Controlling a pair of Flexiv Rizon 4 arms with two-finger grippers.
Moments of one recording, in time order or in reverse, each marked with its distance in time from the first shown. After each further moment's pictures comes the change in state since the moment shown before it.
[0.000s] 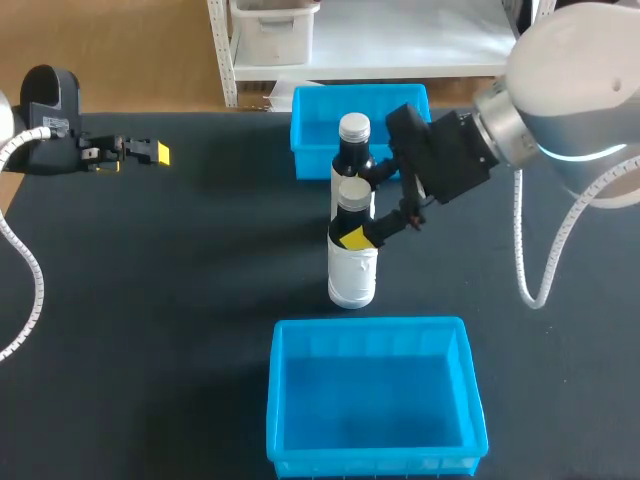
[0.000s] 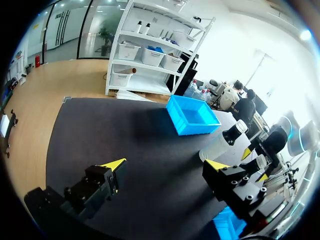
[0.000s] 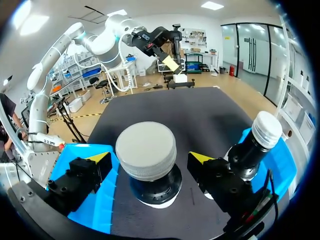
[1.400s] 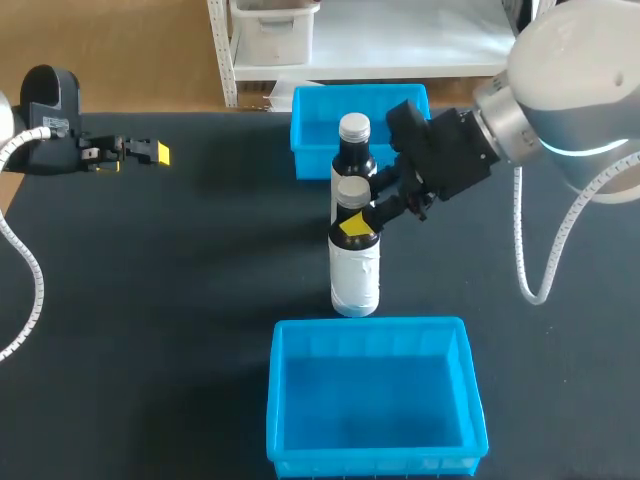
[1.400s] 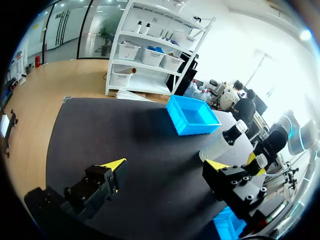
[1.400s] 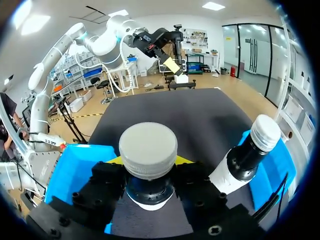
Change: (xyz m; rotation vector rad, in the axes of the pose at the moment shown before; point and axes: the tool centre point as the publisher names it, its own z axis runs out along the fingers) left arm 0.000 0.000 0.000 0.000 0.000 0.000; right arm -0.004 0.001 -0.007 -0.004 -0.008 -0.006
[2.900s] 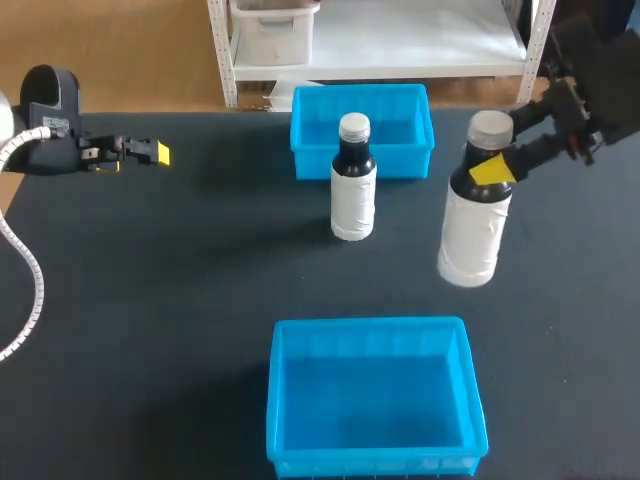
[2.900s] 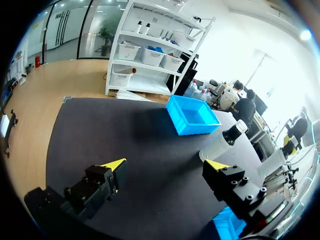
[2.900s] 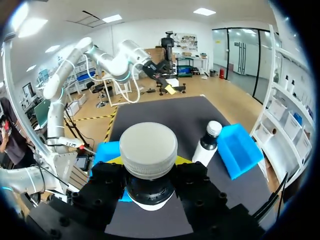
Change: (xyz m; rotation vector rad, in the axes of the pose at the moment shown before) left arm 0.000 0.000 0.000 0.000 0.000 0.000; right arm -0.024 0.071 -0.166 0.064 -0.012 0.012
